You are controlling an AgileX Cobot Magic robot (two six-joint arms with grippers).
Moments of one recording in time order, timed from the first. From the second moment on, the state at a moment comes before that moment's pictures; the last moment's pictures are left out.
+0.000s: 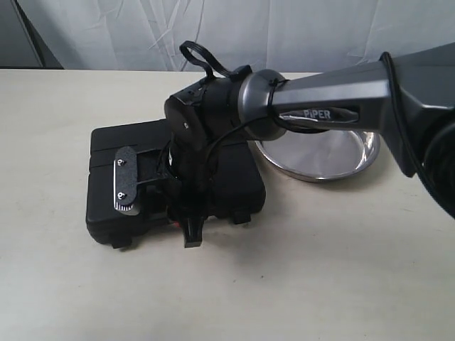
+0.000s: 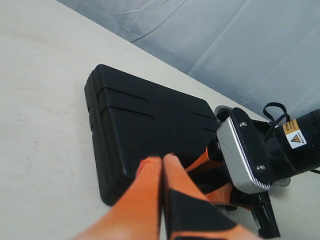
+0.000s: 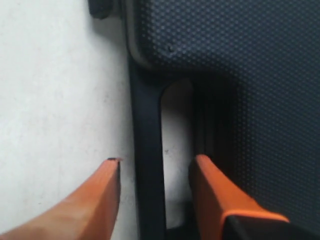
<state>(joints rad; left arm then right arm) 0.01 0.00 0.00 -0.59 0.36 -0.07 0.85 2.14 -1.52 0.08 0.77 -0.97</state>
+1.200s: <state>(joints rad) 0.01 0.00 0.00 -0.59 0.36 -0.07 0.85 2.11 -1.52 0.06 0.79 -0.98</state>
